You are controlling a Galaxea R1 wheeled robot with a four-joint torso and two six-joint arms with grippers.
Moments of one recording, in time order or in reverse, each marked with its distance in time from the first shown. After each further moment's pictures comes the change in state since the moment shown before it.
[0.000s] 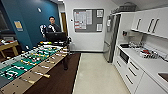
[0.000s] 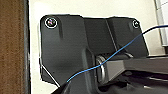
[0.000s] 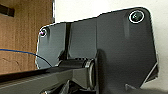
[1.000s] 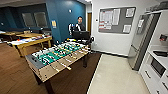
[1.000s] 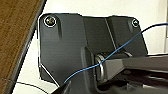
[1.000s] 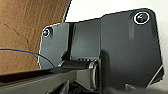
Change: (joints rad) left arm 0.002 0.004 0.000 0.000 0.005 0.000; right arm 0.002 0.011 0.000 -0.018 0.007 -0.001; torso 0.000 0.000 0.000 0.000
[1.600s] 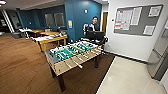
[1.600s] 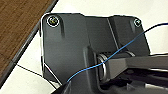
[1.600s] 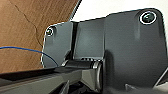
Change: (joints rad) left arm 0.000 -0.008 -0.003 0.000 -0.002 0.000; right arm 0.000 0.014 0.002 -0.016 0.000 0.000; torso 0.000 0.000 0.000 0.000
